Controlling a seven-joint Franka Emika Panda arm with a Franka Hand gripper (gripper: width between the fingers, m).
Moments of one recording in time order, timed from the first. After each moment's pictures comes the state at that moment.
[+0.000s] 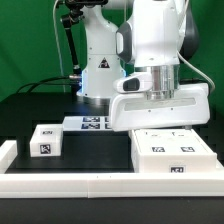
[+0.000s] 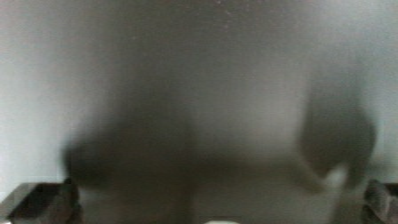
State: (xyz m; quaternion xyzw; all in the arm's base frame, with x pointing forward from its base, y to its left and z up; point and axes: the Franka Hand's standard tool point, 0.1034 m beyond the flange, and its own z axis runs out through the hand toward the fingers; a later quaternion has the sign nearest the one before) arm 0.497 0.089 0.006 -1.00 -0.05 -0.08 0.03
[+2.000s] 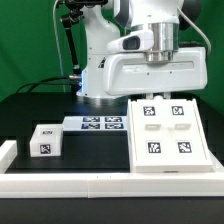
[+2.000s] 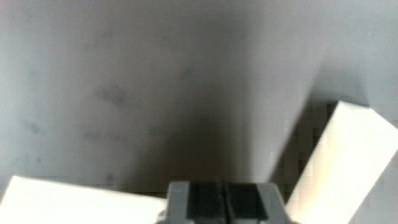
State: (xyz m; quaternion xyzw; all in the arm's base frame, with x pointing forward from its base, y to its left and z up) arm 0.516 0.077 0.089 -0.99 -0.12 -0.08 0.01
